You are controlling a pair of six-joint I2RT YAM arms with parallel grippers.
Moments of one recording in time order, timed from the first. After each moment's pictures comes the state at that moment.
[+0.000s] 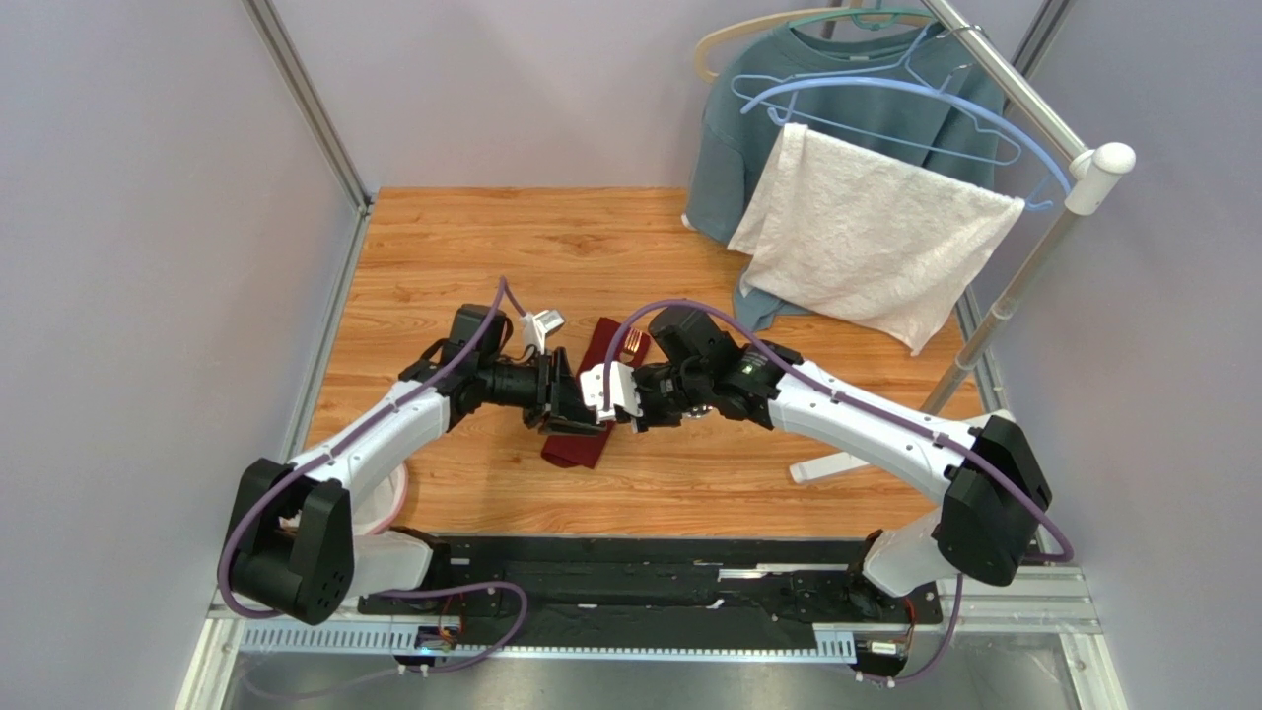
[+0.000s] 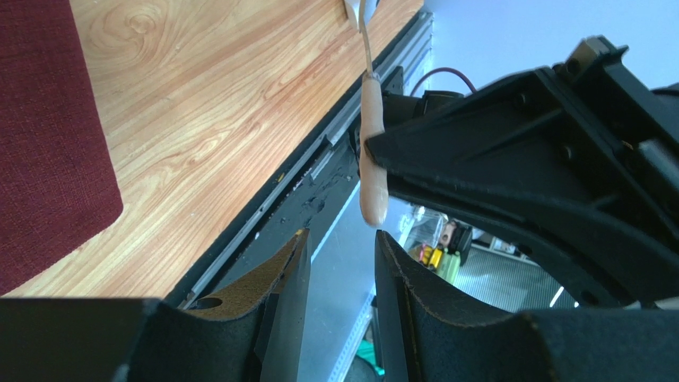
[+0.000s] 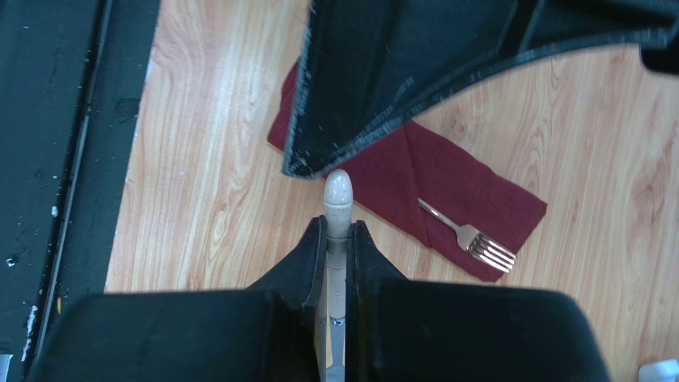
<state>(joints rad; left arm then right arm) -0.34 1.26 0.73 -0.30 0.97 -0.66 0.90 1.46 1.15 -0.47 -0.45 -0.81</state>
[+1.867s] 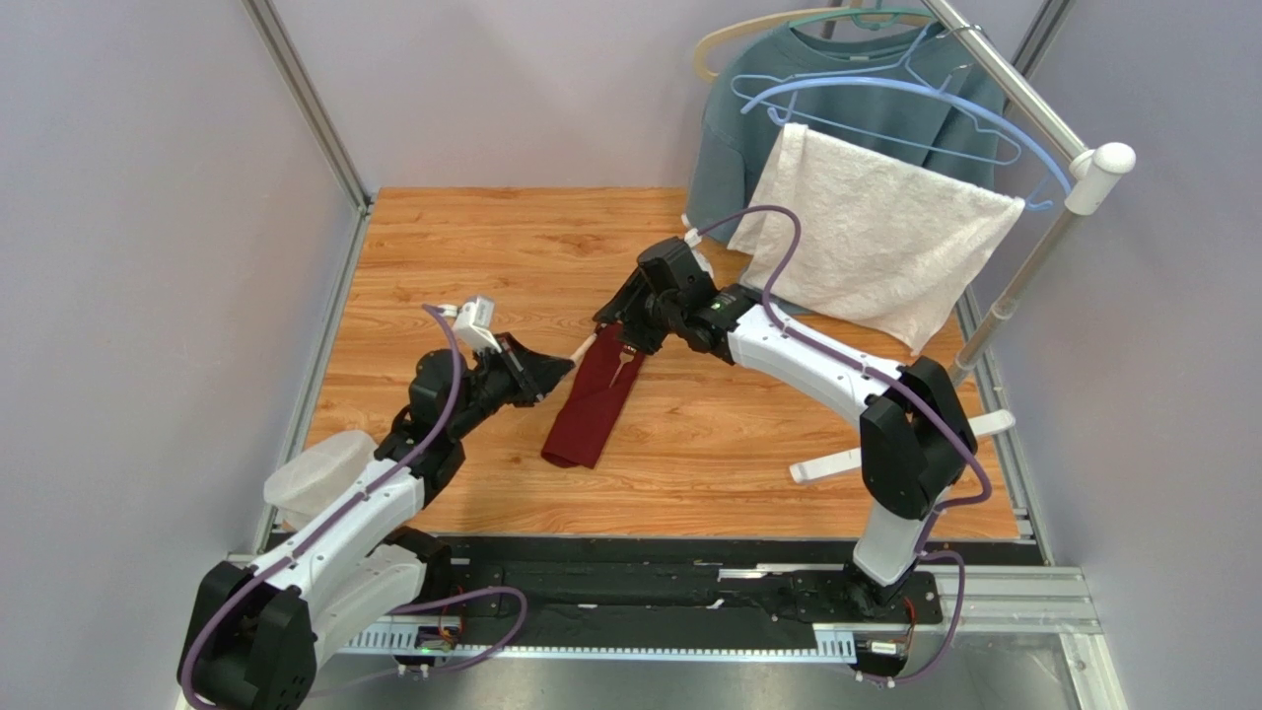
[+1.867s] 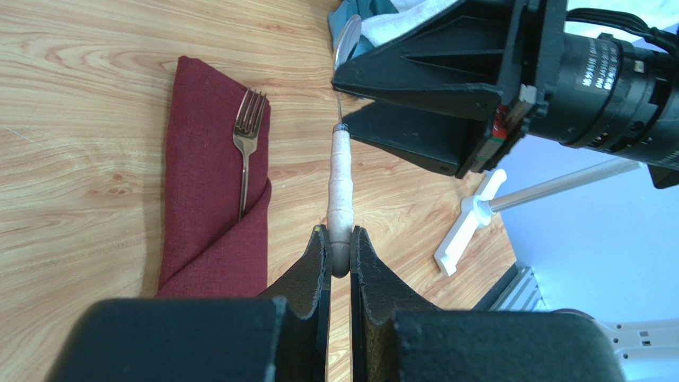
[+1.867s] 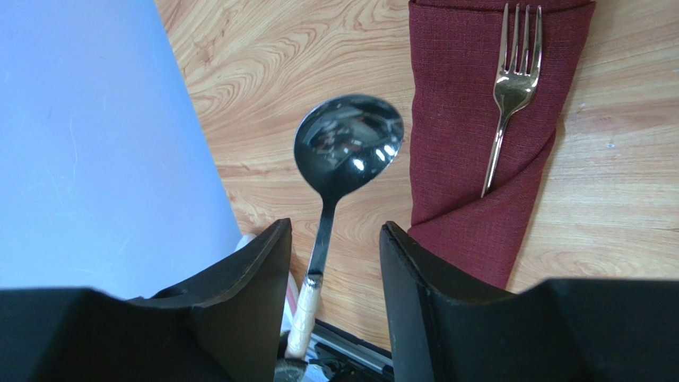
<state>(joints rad) -0.39 0.91 0.41 0.31 0.28 -0.73 0.73 1.76 1.41 -0.35 0.03 1.25</state>
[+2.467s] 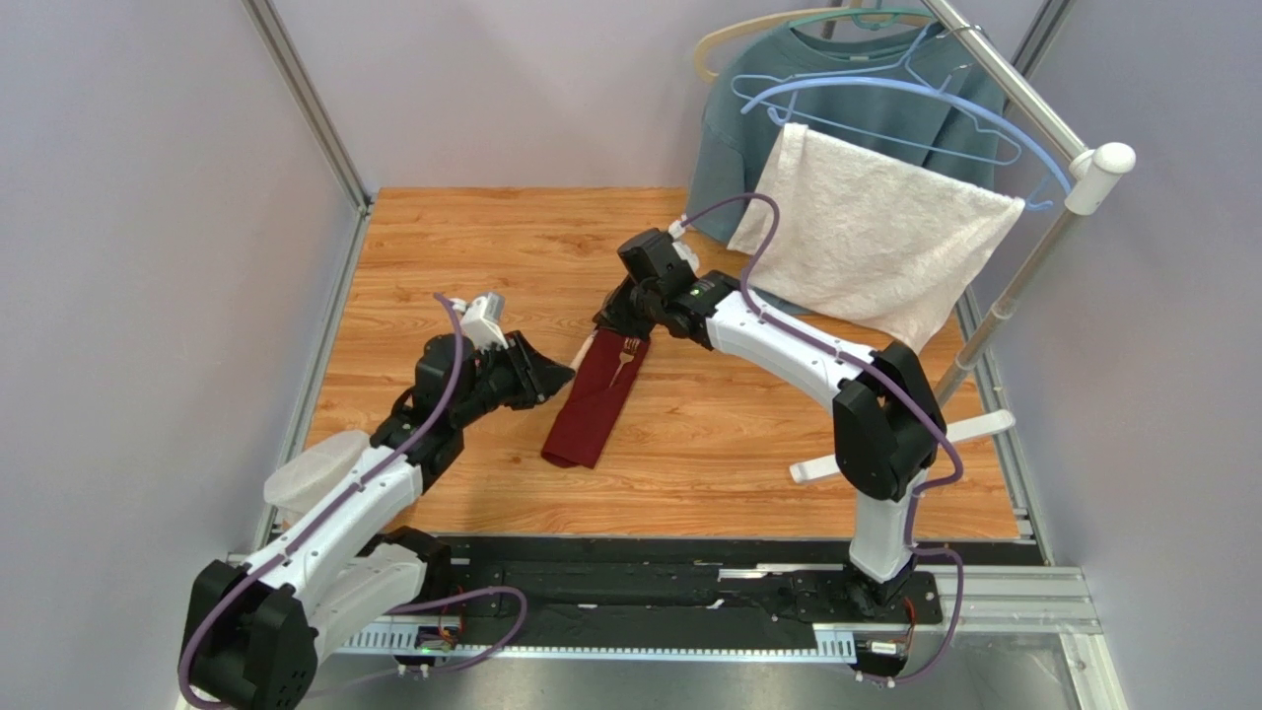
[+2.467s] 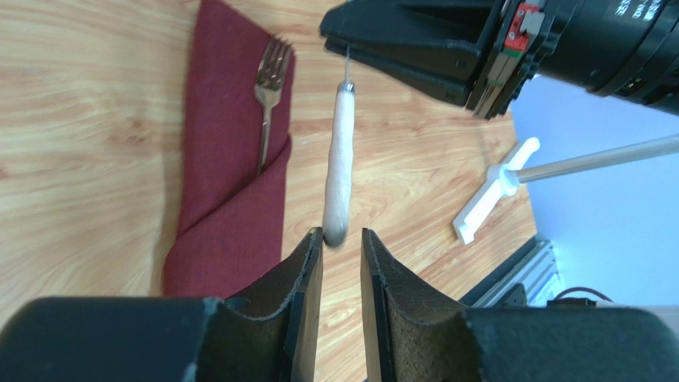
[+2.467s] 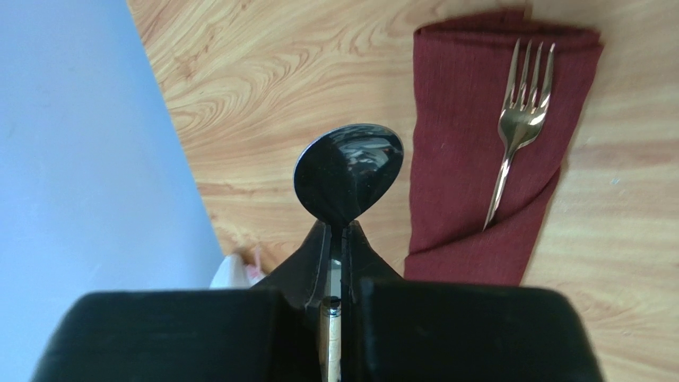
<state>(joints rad) -0.39 0.92 0.49 0.10 0.30 -0.69 0.74 1.87 1.55 -0.41 0.06 1.25</state>
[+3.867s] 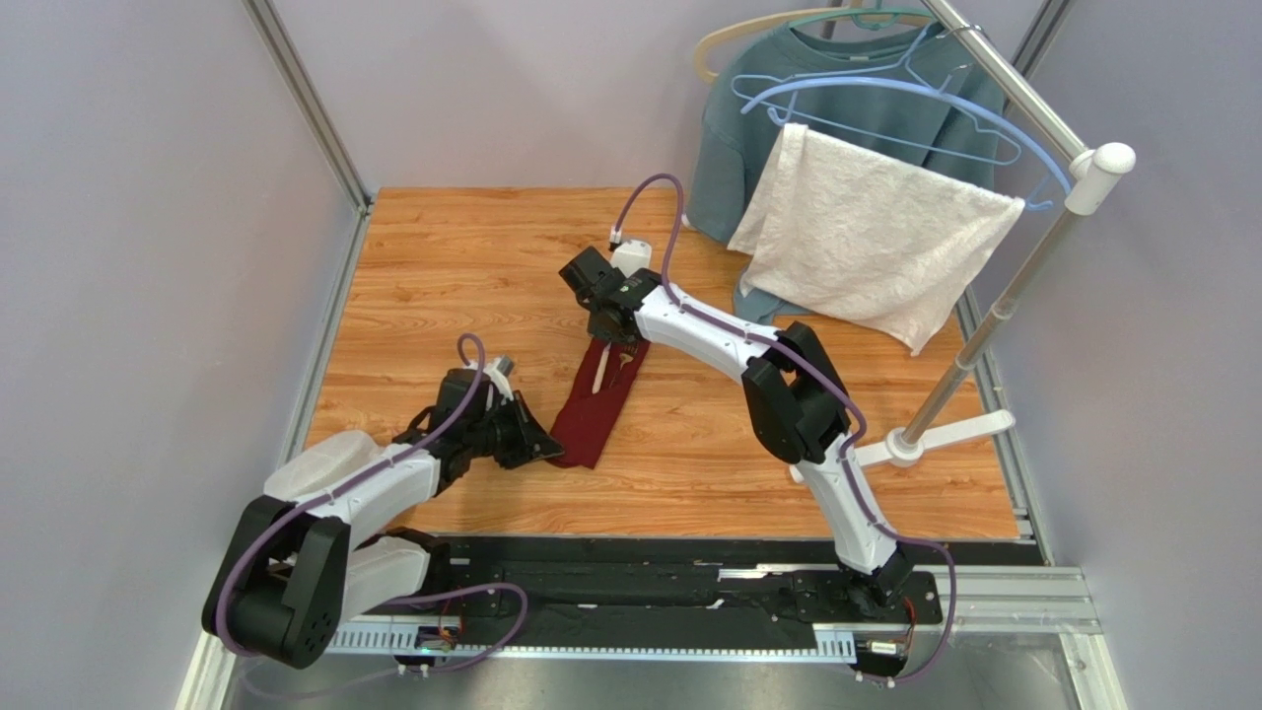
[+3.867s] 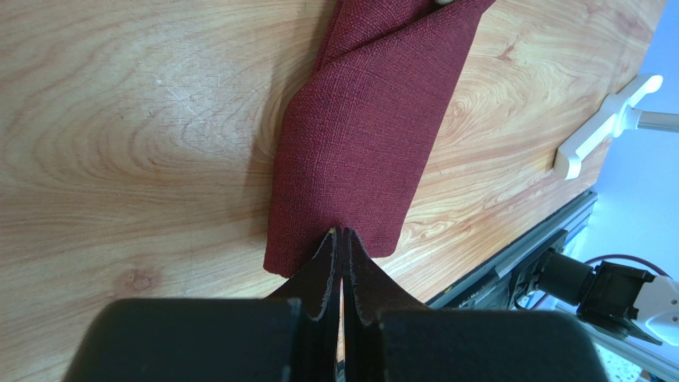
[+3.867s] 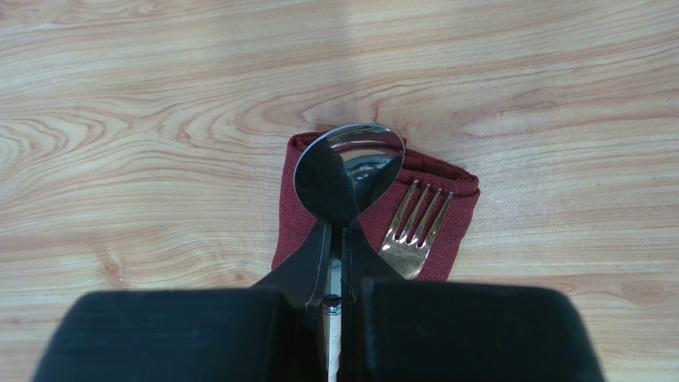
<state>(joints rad) -0.32 1.12 0.34 -0.02 0.42 -0.73 0.80 2.27 1.95 -0.68 0.44 0.87</state>
